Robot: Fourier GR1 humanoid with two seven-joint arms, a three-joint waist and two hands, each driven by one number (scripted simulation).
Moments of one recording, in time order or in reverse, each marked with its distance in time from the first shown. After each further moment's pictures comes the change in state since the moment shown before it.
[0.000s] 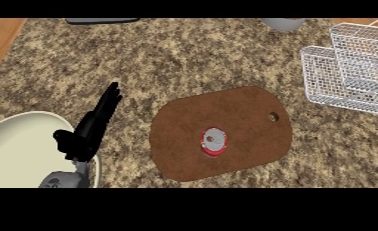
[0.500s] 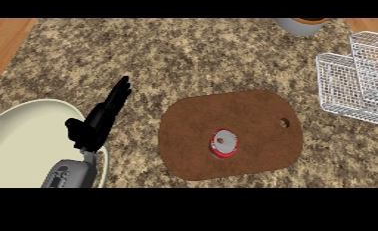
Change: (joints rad) left arm -0.079 -0.009 -0.014 0.054 -0.006 -0.043 0.013; right arm -0.221 -0.190 -0.030 0.267 -0.025 0.162 -0.045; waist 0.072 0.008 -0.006
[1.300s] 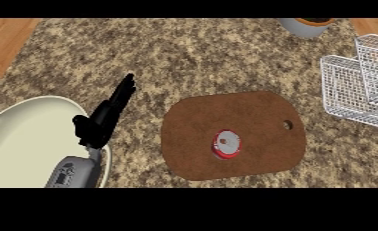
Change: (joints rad) left arm -0.023 -0.024 -0.004 0.003 -0.028 0.007 0.014; right arm -0.485 0.179 0.205 0.036 0.133 0.025 0.280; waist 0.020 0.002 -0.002
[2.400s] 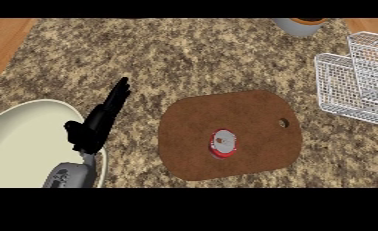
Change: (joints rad) left arm 0.044 0.000 0.027 -0.031 -0.007 -0.017 -0.002; right arm -0.212 0.249 -0.034 0.211 -0.031 0.086 0.287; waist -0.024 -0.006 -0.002
